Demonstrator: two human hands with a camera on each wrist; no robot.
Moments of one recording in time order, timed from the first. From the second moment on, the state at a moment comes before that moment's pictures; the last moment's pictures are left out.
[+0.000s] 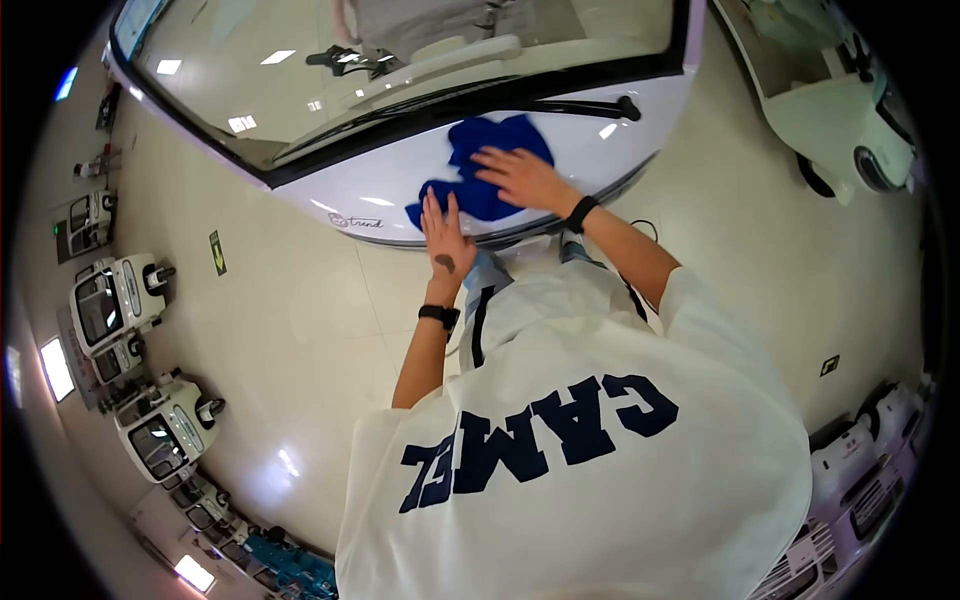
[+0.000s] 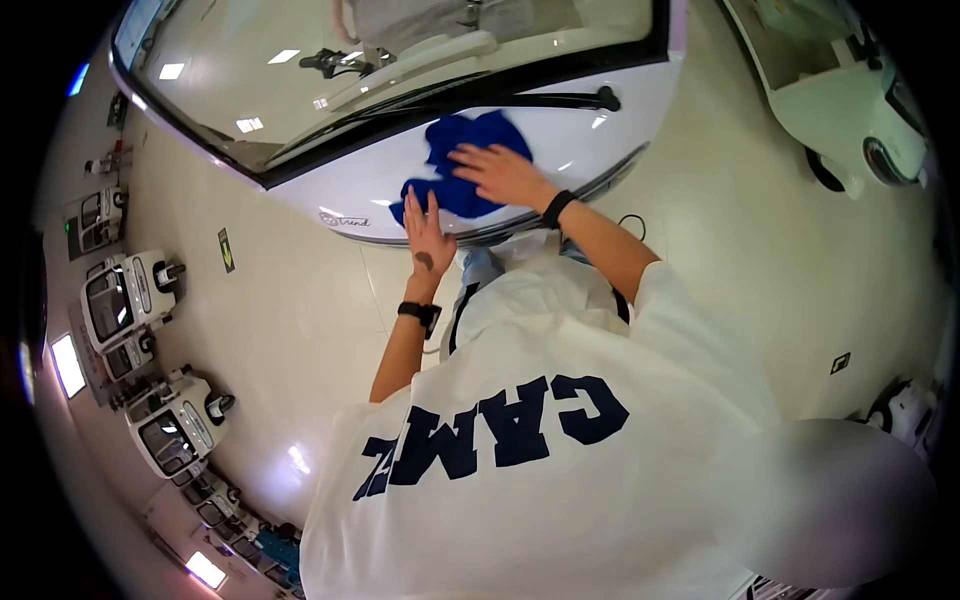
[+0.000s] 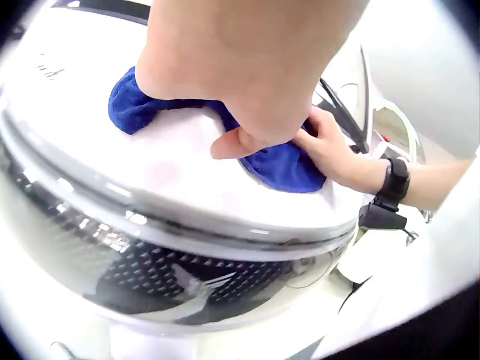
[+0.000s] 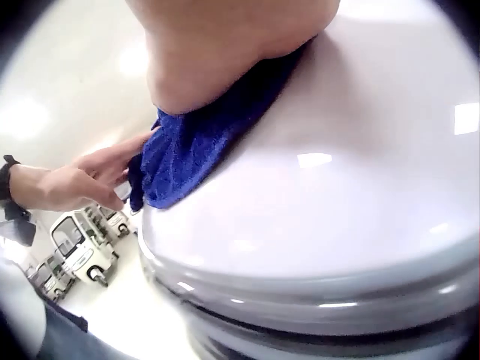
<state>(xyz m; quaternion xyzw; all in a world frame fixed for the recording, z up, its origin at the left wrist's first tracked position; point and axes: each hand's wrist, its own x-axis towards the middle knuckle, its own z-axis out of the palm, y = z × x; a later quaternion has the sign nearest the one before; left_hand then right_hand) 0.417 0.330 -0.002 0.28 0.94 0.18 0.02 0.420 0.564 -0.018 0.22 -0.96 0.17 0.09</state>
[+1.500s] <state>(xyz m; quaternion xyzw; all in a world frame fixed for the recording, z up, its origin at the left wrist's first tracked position) 0.393 0.155 -0.063 0.28 0.94 0.18 0.09 0.387 0.329 -0.045 0.09 -0.96 0.23 0.11</state>
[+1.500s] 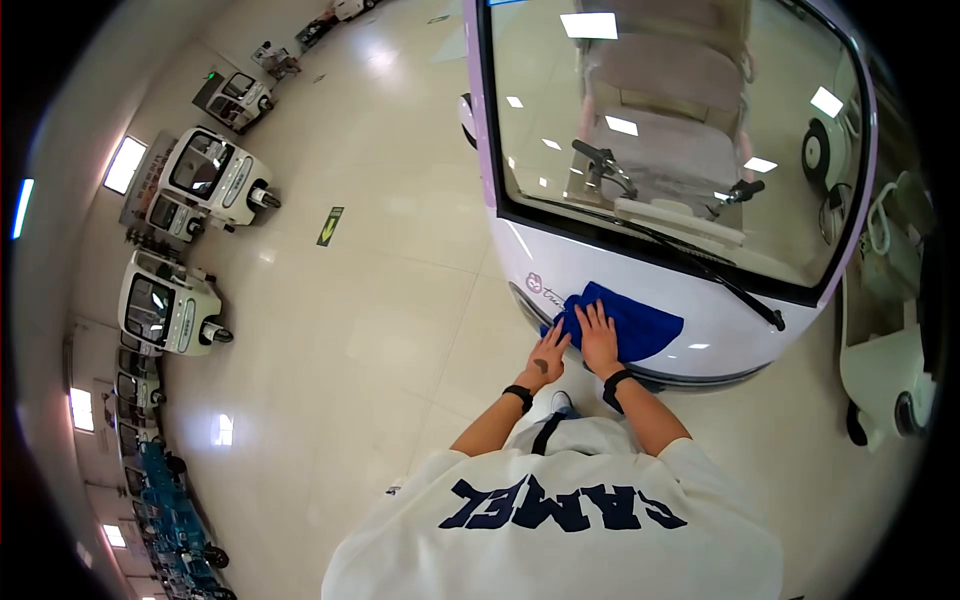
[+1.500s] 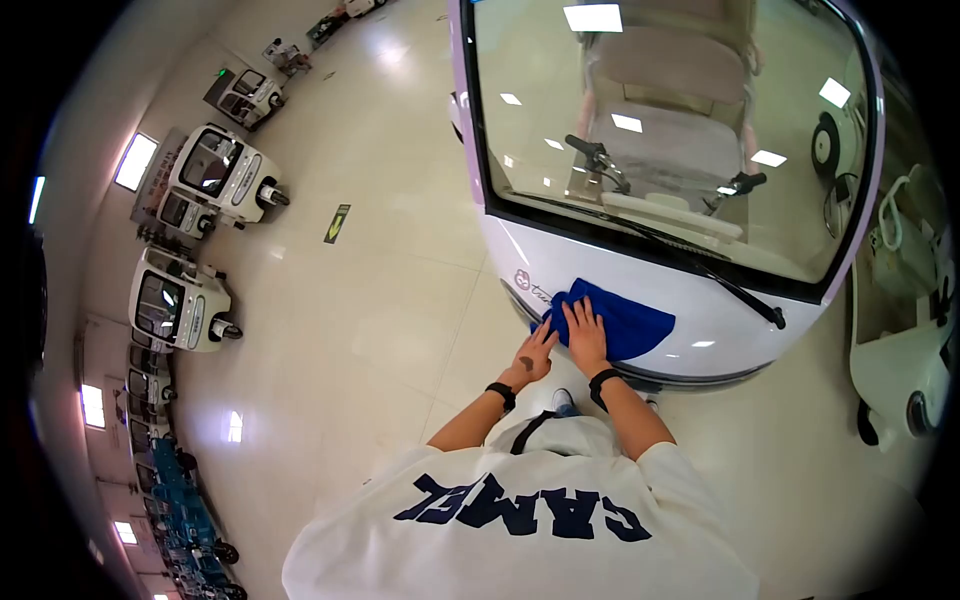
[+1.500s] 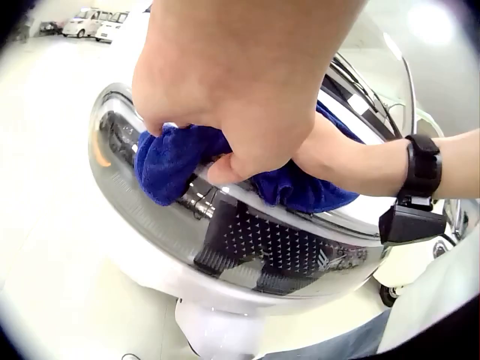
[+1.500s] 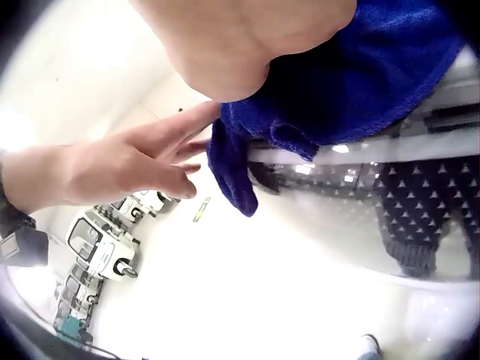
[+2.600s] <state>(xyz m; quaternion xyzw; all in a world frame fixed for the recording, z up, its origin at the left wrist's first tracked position) 0.461 0.404 -0.028 0.41 0.88 0.24 0.06 0.499 0.587 -0.096 -0.06 -0.92 0.29 0.24</state>
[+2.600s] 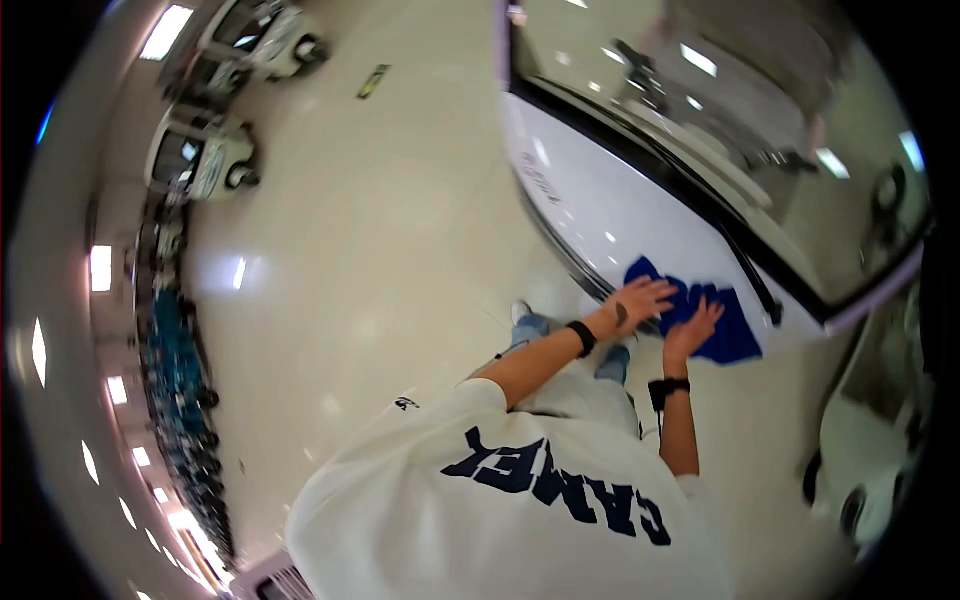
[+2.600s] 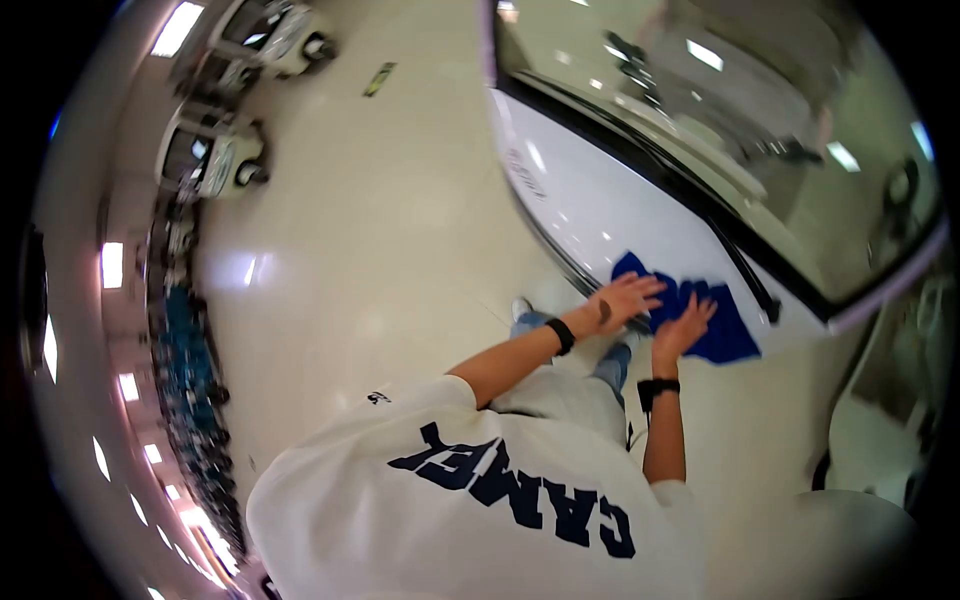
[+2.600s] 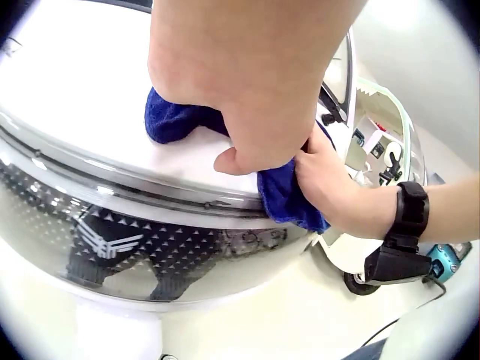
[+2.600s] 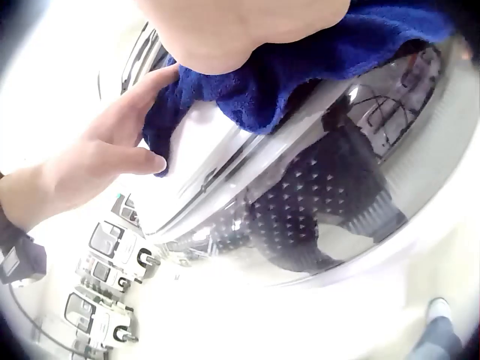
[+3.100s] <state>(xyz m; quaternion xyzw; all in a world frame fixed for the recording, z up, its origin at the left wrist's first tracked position) 0.450 0.159 -0.088 0.24 0.82 0.51 0.06 0.394 0.359 -0.063 0.07 -0.98 0.15 0.14</state>
